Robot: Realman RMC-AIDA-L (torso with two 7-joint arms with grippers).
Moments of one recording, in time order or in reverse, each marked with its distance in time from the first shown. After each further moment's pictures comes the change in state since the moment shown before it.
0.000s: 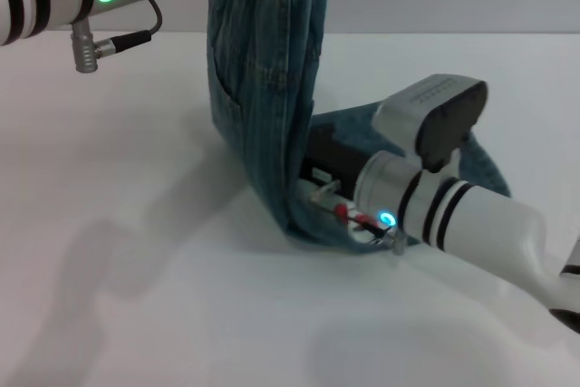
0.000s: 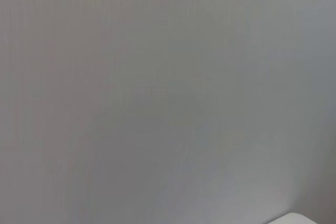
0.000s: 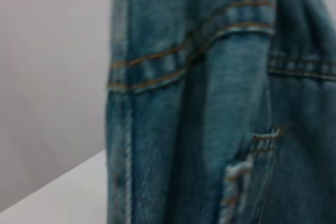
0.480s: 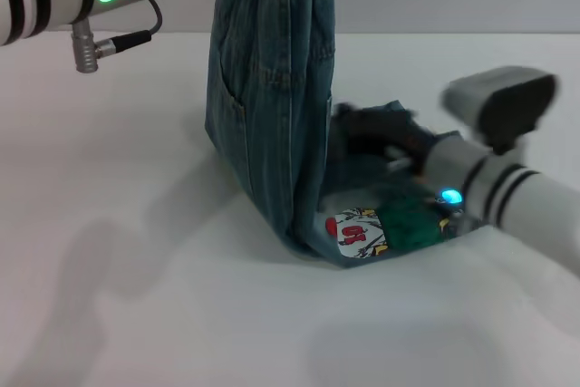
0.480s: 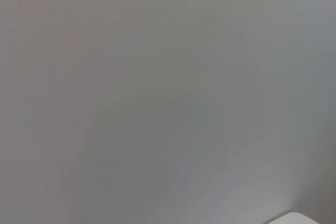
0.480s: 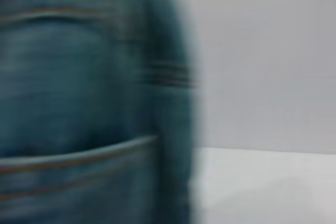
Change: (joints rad) left arm -0.001 0.000 0.000 0.003 0.000 0.002 0.000; right arm -0.009 -0.008 0.146 -0.151 -0.002 0.003 -0.021
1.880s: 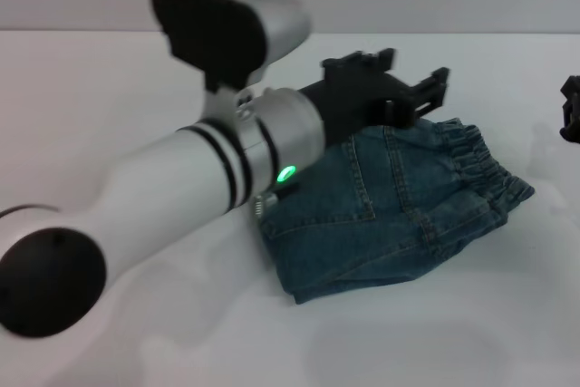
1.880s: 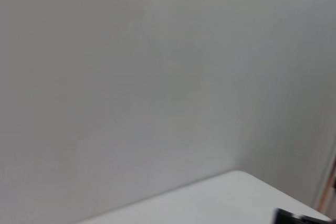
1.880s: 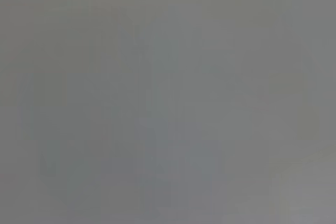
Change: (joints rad) left arm -0.051 0.000 0.503 0.546 -0.153 0.685 0.106; right arm -0.483 -0.082 0.373 0.249 -0.037 -0.209 -0.232
